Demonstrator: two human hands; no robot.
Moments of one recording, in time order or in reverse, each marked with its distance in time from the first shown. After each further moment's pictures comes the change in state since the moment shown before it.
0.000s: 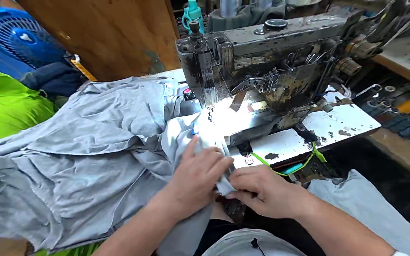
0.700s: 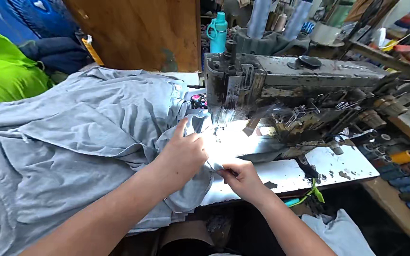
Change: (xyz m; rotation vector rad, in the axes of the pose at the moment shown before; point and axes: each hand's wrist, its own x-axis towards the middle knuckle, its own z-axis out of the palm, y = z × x) left_hand 0.049 -0.048 -0.026 0.391 -0.437 -0.183; right_hand 0.034 0.095 0.024 0.047 0.179 0.251
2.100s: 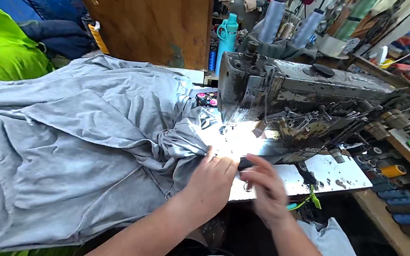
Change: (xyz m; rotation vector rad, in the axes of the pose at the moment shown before) left_hand -0.004 0.066 0.047 -0.350 0.369 -0.173; right_hand -0.029 -0.018 -0.014 -0.054 0.303 -0.269
